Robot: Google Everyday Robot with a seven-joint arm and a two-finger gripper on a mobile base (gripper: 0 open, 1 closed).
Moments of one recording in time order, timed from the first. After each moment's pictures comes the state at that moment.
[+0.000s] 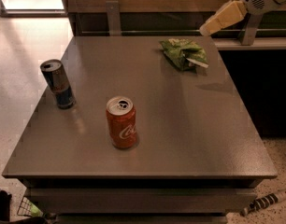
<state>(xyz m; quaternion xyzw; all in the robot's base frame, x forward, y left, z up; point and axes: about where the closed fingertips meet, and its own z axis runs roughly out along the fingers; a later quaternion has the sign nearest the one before) 0.682 -0.224 1.013 -0.40 0.79 0.02 0.46</state>
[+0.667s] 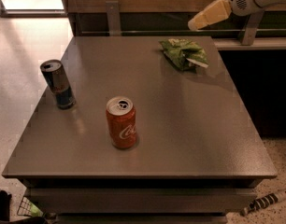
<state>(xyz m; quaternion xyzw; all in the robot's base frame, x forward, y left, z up) 0.715 -0.209 1.006 -0.35 0.80 0.04 0.48</state>
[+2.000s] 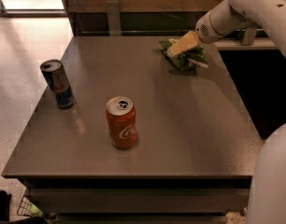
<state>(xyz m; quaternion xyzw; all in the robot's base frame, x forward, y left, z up) 0.759 -0.173 0.874 -0.30 0.88 0.09 0.35</state>
